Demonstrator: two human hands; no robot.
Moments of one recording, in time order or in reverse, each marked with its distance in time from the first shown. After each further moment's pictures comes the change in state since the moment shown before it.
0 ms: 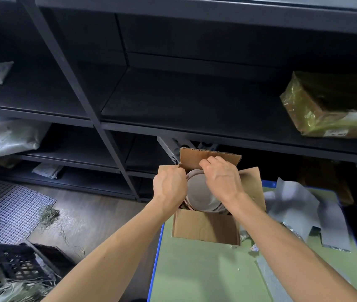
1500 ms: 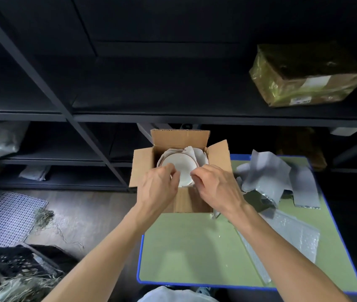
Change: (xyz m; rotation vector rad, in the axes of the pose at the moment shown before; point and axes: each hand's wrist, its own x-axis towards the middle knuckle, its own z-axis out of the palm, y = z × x) left_hand -0.069 0.028 0.000 -0.232 0.079 0.149; right_hand -0.106 0.023 -0.014 0.300 0.011 0.105
